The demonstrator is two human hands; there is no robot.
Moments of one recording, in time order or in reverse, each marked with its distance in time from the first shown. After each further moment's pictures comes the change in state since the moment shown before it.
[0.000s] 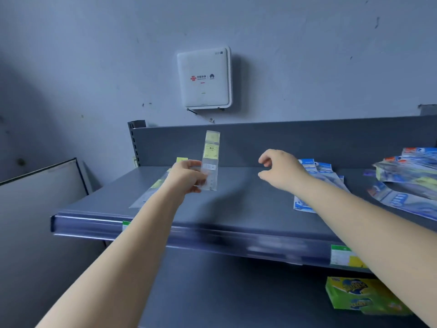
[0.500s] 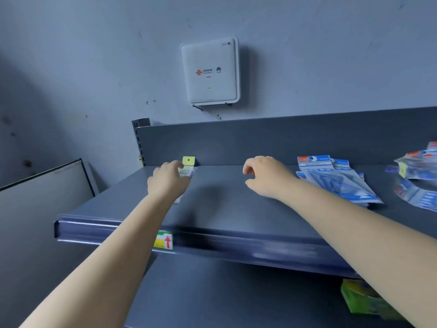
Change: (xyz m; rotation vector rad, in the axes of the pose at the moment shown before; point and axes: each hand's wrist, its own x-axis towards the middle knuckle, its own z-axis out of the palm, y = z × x) left_hand 0.031 -0.022 -0.041 0.963 0.270 0.114; right_hand 0.016 -0.030 0.037 -0.184 -0.104 -0.177
